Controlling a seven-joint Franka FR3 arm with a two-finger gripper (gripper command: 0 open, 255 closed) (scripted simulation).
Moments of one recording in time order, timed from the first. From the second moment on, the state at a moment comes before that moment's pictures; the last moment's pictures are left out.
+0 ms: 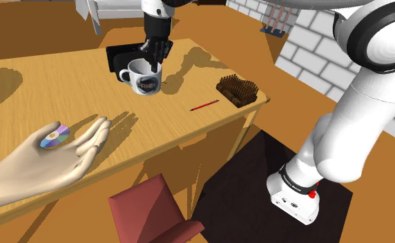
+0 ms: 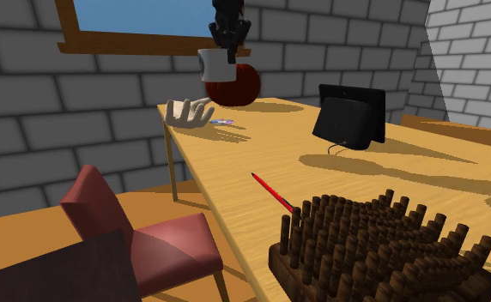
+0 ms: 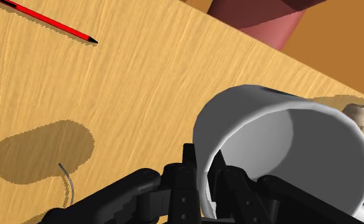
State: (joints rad) arm 0.30 0.16 0.12 -1.58 0.02 1.79 0.22
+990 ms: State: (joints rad) arm 0.38 0.23 0.17 -1.60 -0.01 1.89 0.35
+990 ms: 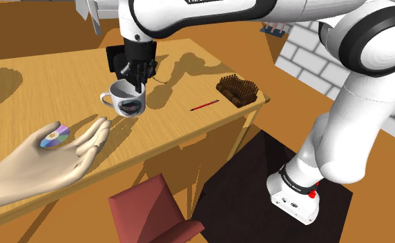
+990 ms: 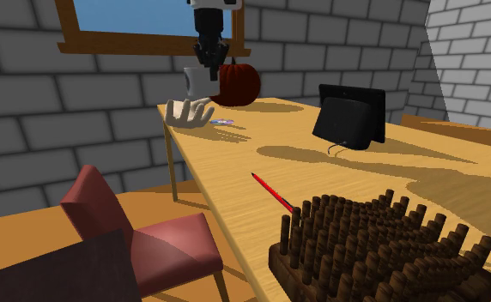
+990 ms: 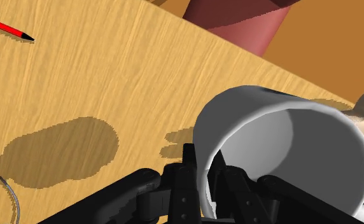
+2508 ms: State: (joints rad) arm 0.38 0.30 0.16 -1.81 -0.02 2.17 0.36
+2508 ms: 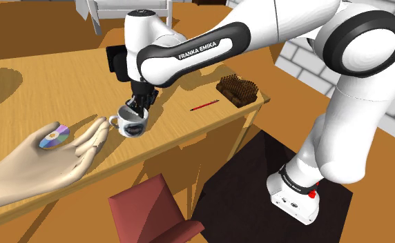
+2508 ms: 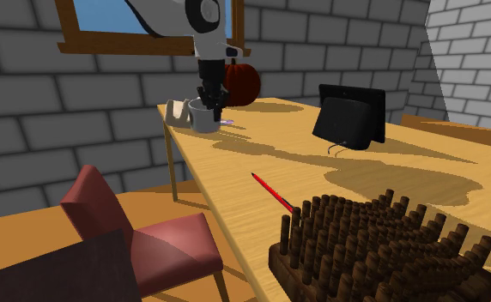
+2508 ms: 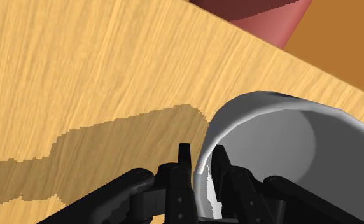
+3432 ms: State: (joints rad) arm 0.38 0.33 0.16 -1.84 -0.03 2.23 0.36
